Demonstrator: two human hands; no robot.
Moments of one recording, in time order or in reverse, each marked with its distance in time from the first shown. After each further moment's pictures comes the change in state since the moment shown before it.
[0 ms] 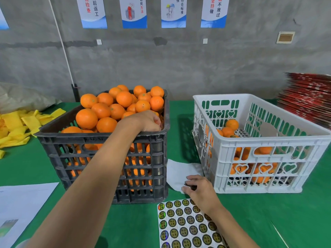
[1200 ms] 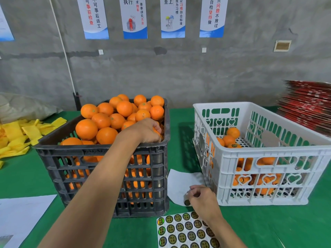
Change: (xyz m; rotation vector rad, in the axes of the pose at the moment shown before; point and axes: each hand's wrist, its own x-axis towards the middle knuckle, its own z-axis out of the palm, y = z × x) left_hand 0.007 -0.004 0.002 -0.144 0.070 -0.034; right_hand 0.006 -0.006 0.003 0.155 0.102 0.170
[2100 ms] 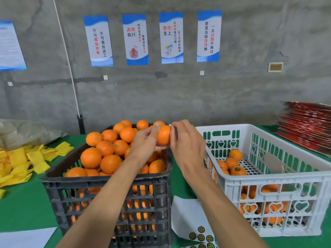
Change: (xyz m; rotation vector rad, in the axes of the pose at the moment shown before) left_hand 0.007 0.009 -0.005 -1.029 0.361 0.286; right_hand 0.051 -0.234 -0.086 -0.255 0.815 -0.709
